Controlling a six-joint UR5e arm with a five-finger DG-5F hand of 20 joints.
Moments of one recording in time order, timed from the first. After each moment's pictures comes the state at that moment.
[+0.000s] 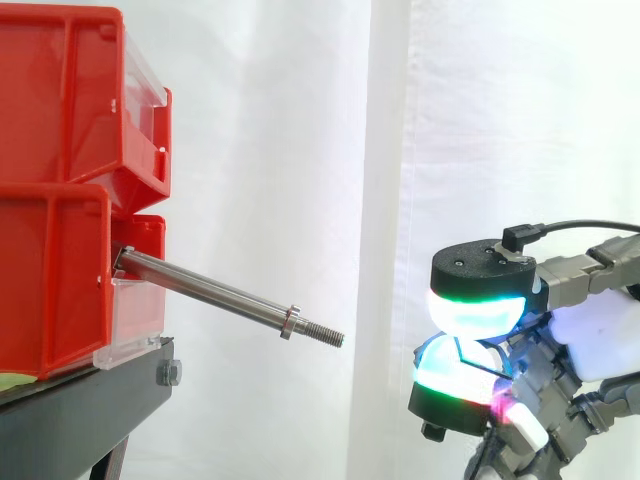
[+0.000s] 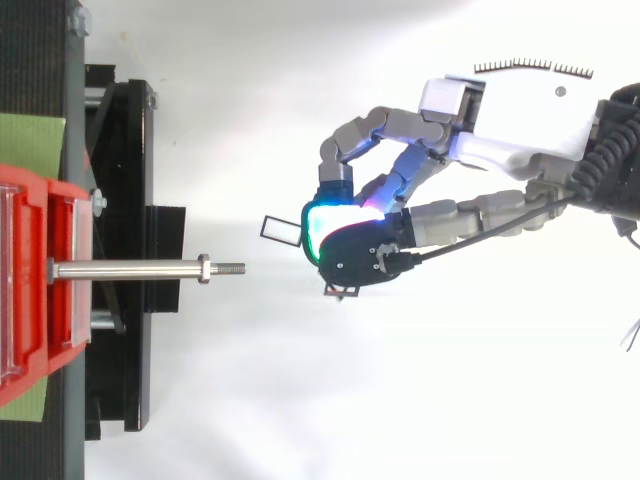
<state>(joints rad) 0.12 -2.21 -1.28 -3.06 -1.29 -0.05</state>
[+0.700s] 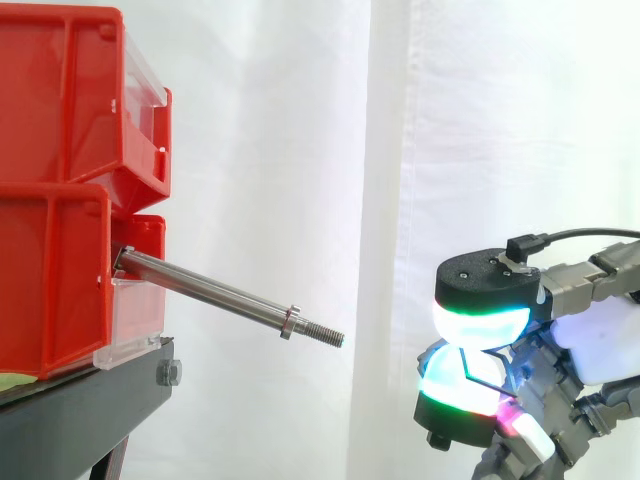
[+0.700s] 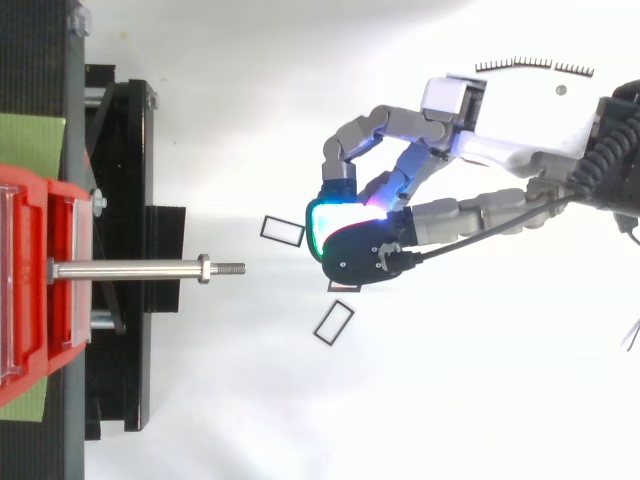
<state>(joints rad) 0.12 -2.21 -1.28 -3.07 -1.30 -0.08</state>
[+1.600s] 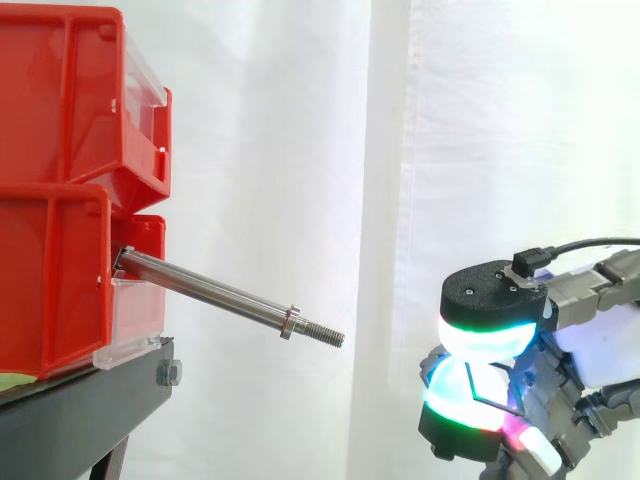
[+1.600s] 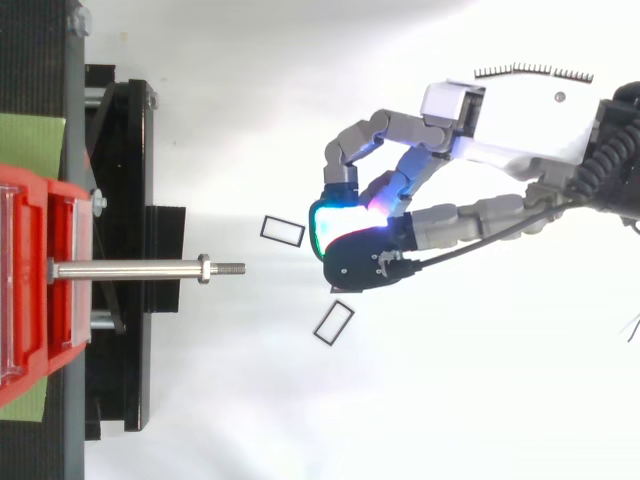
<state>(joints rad) 0.12 -2.21 -1.28 -3.07 -1.30 -0.13</state>
